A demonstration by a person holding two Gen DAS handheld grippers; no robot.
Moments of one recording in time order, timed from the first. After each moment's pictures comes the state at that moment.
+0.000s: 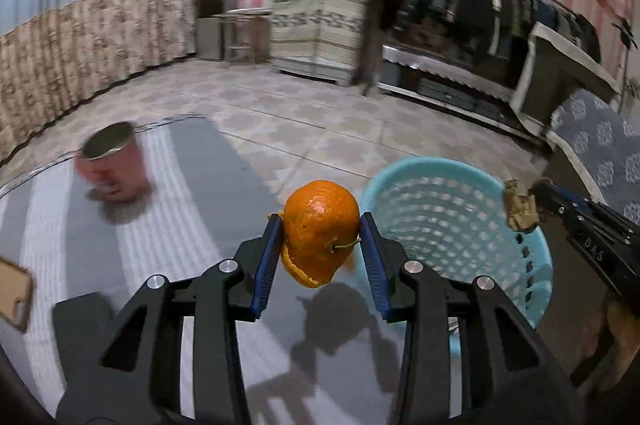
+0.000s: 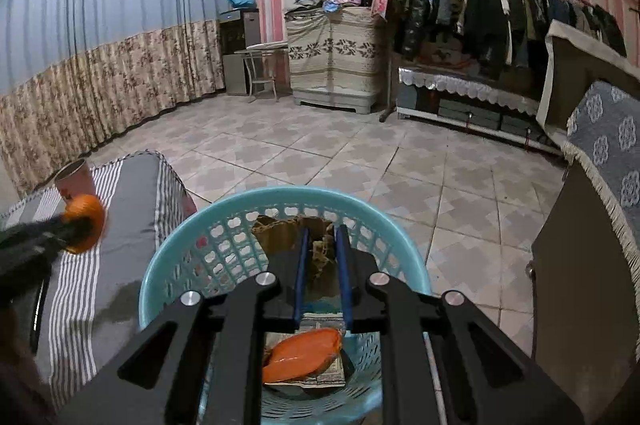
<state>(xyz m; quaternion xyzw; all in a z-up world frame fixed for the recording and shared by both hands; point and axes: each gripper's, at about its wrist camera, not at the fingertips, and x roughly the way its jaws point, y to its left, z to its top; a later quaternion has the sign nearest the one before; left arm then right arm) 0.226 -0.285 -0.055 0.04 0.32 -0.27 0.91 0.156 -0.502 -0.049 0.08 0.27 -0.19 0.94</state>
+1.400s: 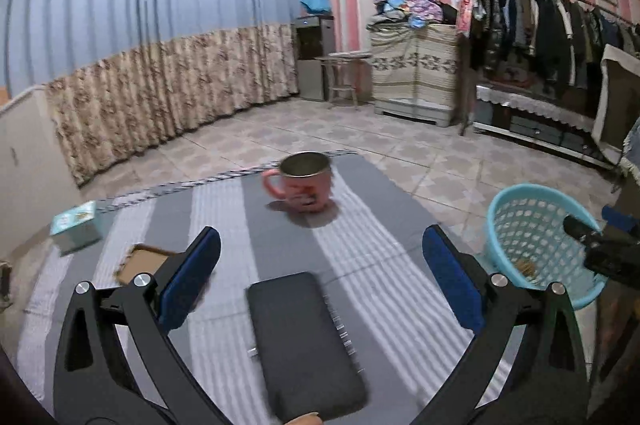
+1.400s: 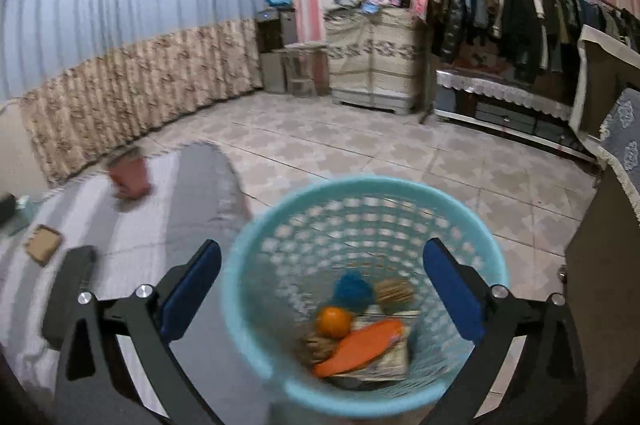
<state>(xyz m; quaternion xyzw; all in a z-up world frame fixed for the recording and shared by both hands) 0.169 -0.134 0.006 0.06 0.23 -0.07 0.97 0.144 -0.413 -0.042 0.07 0.26 -0.11 0.96</state>
